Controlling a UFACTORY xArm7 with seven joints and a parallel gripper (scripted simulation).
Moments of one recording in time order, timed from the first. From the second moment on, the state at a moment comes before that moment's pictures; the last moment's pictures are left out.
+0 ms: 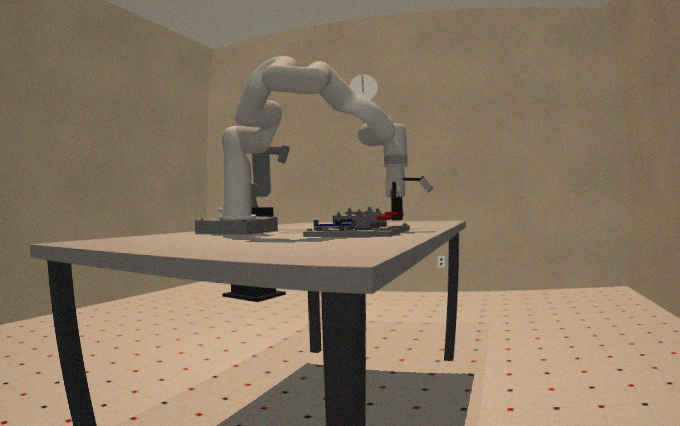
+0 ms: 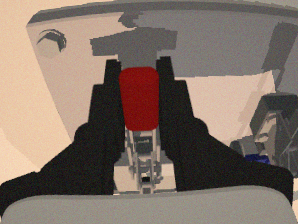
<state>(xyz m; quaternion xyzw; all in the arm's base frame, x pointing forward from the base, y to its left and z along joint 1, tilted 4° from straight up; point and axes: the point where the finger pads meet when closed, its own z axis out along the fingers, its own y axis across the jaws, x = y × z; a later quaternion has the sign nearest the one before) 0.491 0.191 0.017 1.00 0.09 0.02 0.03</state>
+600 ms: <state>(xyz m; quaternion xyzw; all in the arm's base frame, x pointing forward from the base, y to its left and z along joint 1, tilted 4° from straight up) 0.488 0.191 0.023 1.00 0.09 0.02 0.03</state>
